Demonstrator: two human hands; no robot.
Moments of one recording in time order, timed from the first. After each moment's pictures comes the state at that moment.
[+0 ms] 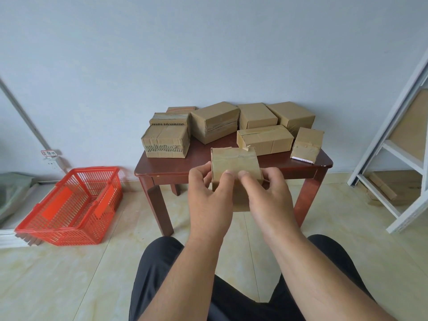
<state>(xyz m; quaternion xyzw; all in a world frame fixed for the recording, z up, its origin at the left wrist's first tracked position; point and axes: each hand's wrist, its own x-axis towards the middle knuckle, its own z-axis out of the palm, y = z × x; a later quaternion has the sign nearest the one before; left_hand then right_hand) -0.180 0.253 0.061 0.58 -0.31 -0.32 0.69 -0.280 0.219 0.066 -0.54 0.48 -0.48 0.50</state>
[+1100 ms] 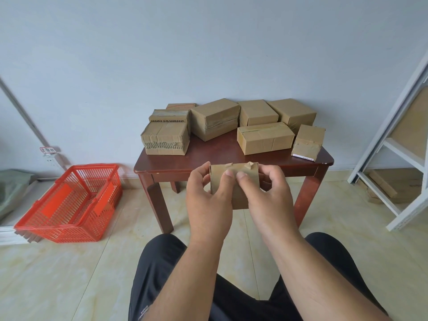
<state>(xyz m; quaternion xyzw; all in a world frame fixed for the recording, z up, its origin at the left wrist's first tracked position) -0.179 0.253 0.047 0.60 -0.30 -0.26 0.69 -0.279 0.217 0.050 -0.55 0.46 -0.51 0.48</state>
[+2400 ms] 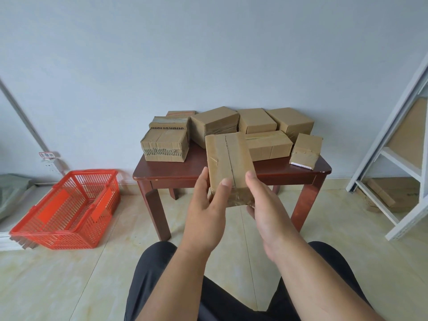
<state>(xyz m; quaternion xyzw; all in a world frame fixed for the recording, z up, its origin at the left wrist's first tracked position) -0.165 0.263 0.052 0.55 -0.42 -0.36 0.62 -0.282 0.219 0.064 -0.53 0.42 -0.41 0.62</state>
